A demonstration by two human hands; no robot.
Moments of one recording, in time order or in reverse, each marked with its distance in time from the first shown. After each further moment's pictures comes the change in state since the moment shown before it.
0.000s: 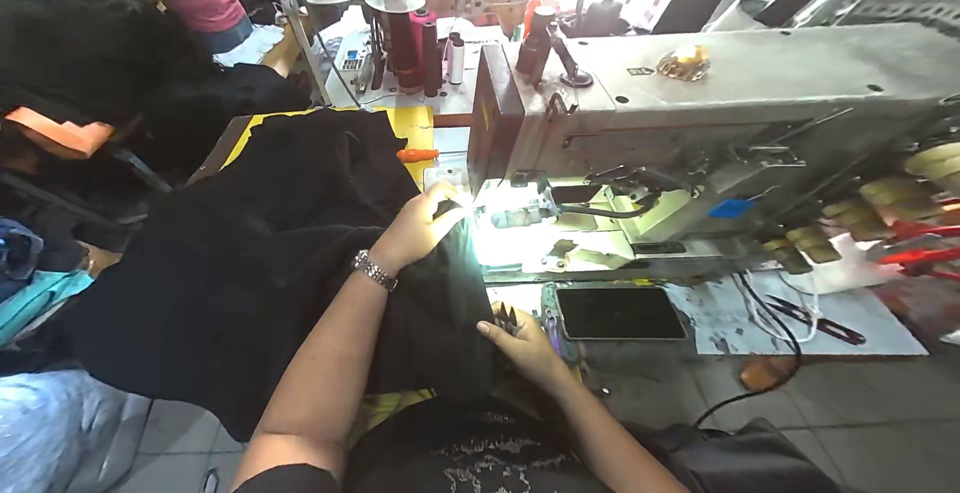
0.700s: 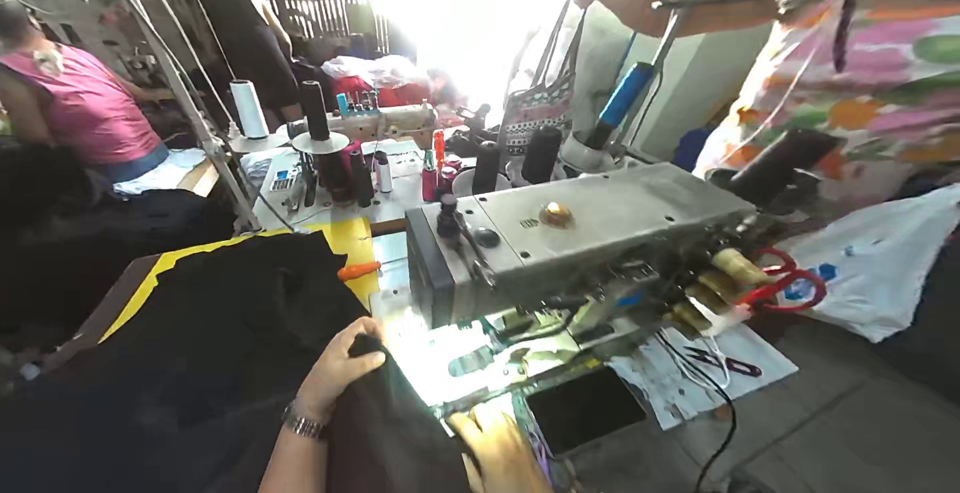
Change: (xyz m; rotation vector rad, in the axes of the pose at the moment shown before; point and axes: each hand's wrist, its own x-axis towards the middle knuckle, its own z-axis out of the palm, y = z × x) left_hand 0.005 -0.075 -0.026 -0.463 -0.103 -0.012; right_hand 0.022 0.006 0.005 -1.202 0.294 -0.289
